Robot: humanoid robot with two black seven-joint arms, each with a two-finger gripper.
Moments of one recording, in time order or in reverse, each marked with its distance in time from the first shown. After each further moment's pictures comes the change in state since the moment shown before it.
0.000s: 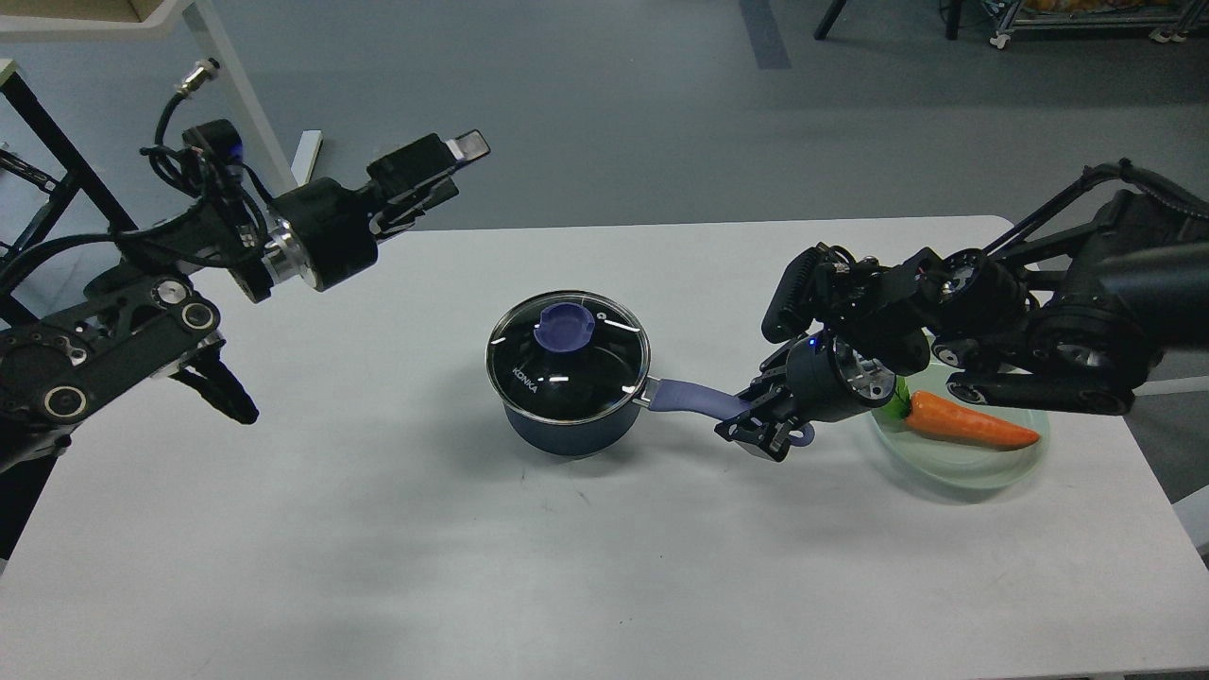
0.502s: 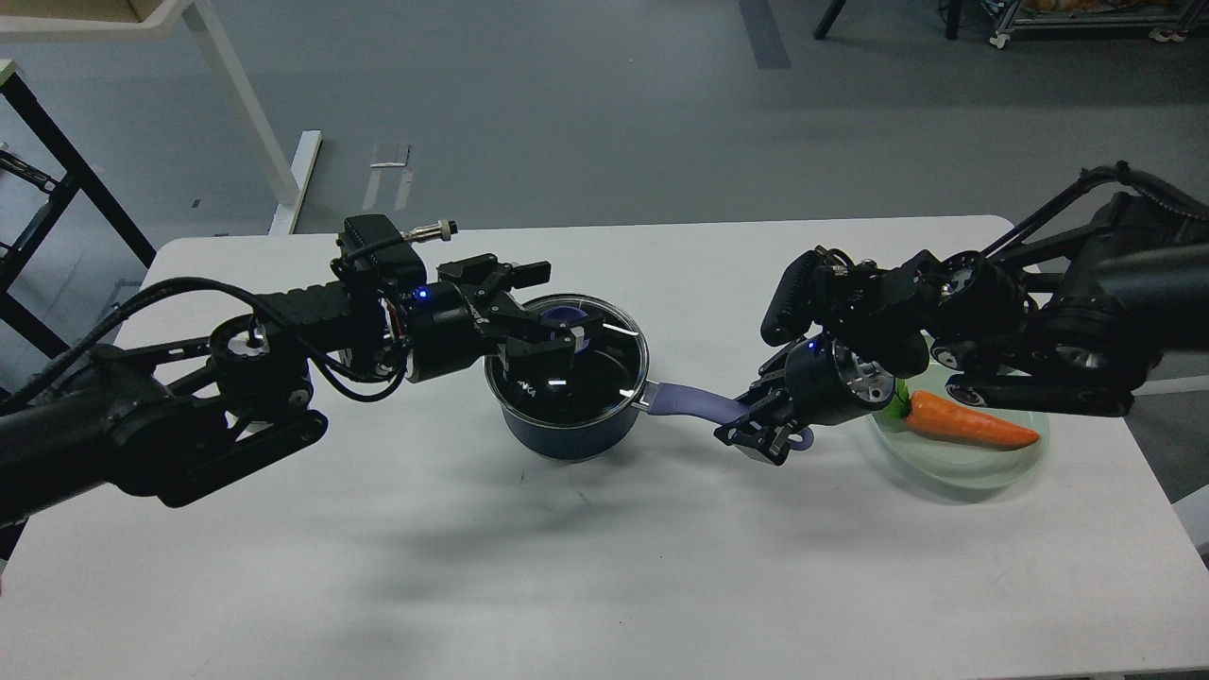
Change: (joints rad) left arm -0.088 -0.082 0.361 0.011 0.559 0.318 0.015; right arm -0.002 0.000 -0.002 0.003 0.000 0.002 0.005
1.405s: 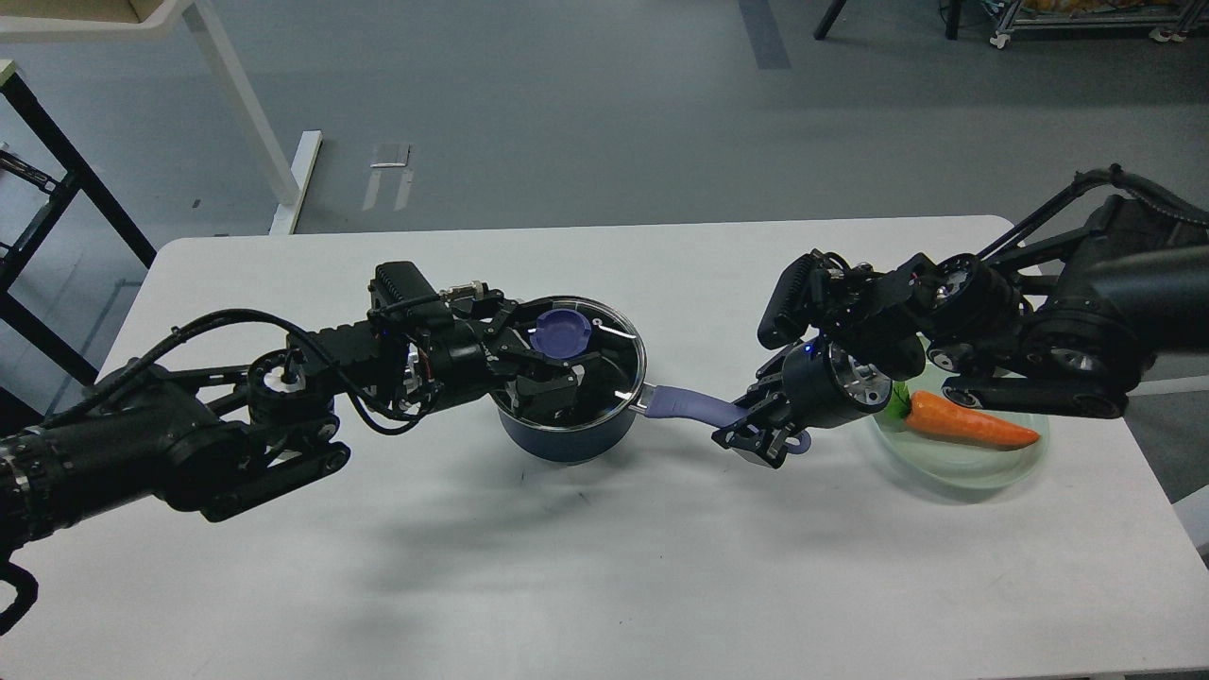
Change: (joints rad) left arm -0.004 -0.091 0.121 0.148 0.005 0.083 0.009; right arm -0.007 0.008 0.000 -0.005 0.000 0.003 0.003
